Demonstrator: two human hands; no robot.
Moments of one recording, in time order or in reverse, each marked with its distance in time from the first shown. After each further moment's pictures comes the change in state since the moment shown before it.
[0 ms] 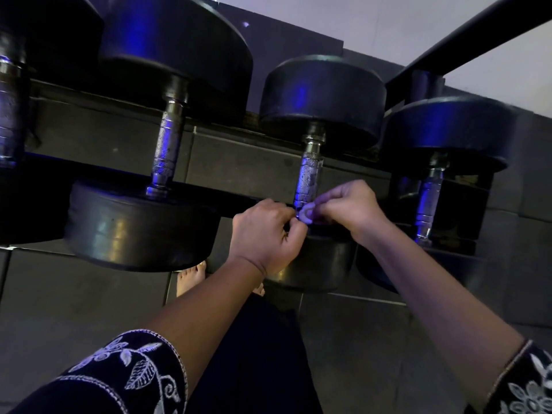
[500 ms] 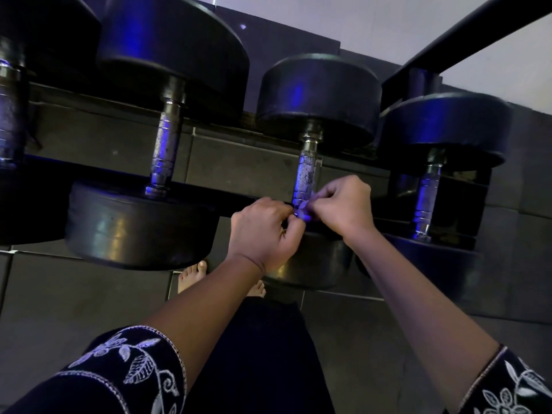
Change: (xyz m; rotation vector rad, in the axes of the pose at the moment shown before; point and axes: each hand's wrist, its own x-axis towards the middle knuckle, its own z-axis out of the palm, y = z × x) left_hand 0.000 0.001 0.000 -0.012 0.036 0.013; right_hand -0.017 -0.008 0.012 -0.292 0.294 -0.212
